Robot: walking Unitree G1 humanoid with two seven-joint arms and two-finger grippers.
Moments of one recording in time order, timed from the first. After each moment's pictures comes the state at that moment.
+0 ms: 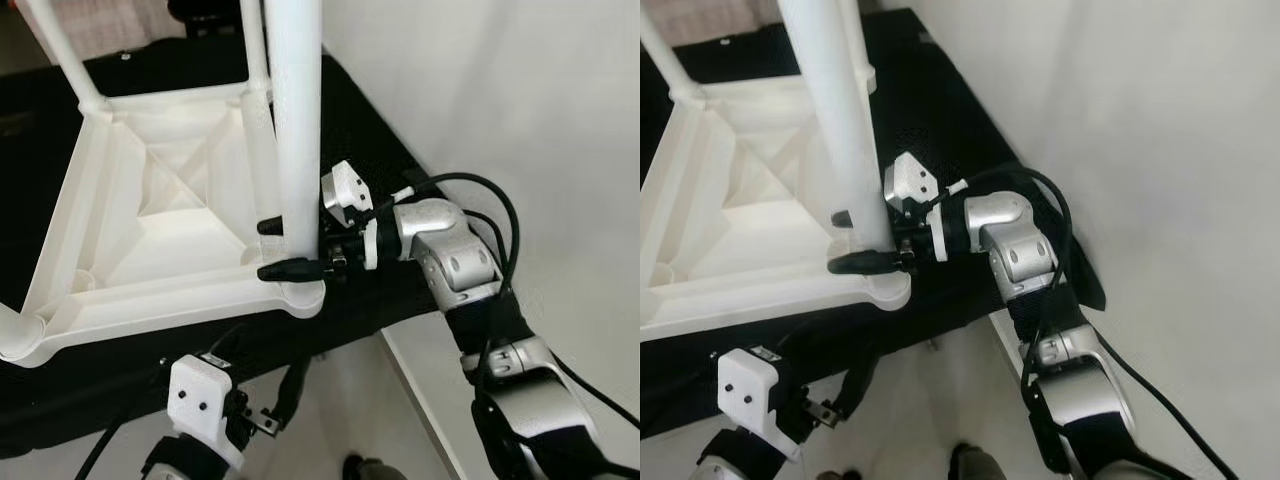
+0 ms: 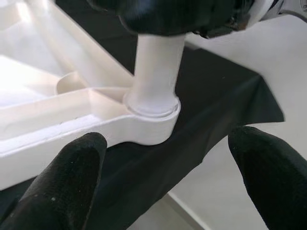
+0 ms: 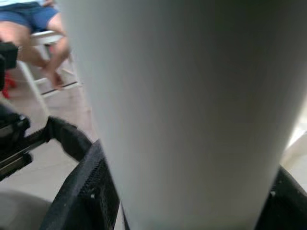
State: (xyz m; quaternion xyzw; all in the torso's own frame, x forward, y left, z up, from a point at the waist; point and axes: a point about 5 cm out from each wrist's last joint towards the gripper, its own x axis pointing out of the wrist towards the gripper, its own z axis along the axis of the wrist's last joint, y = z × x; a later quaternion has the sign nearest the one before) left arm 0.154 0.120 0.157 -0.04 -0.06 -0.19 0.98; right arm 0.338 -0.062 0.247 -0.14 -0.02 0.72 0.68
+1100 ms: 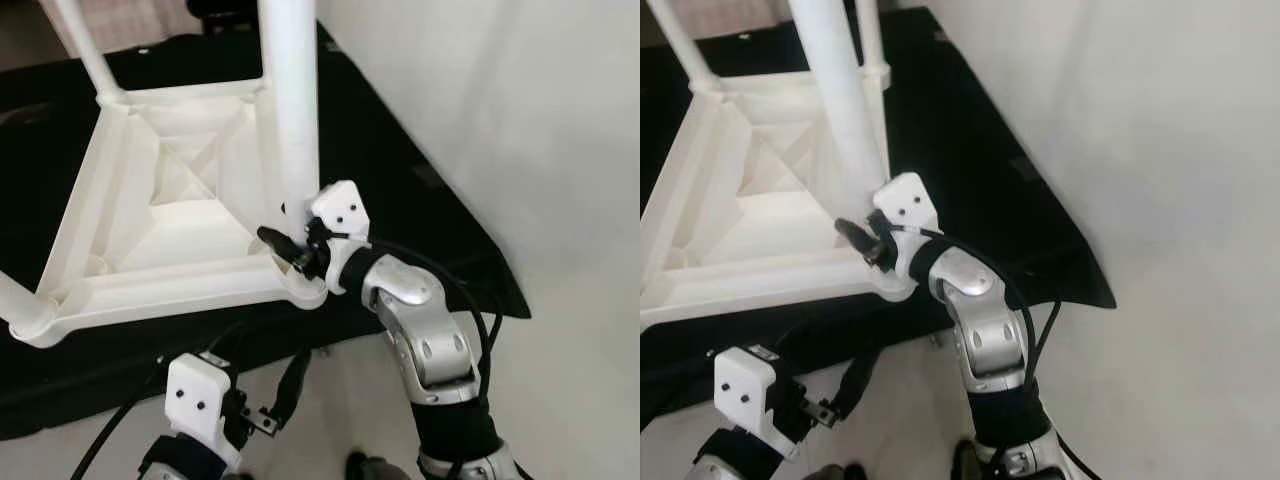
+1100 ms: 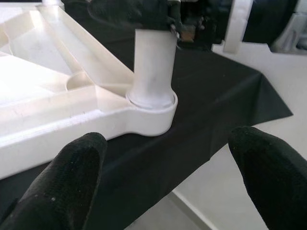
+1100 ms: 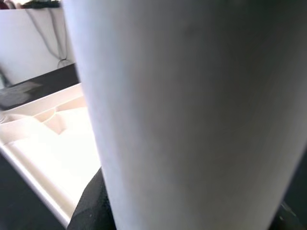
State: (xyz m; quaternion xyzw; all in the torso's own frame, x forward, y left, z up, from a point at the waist) left arm 0.159 0.121 0.156 -0.03 -0.06 -0.19 0.98; right arm 0.312 -0.038 0.219 -0.08 -0.04 0.36 0.93
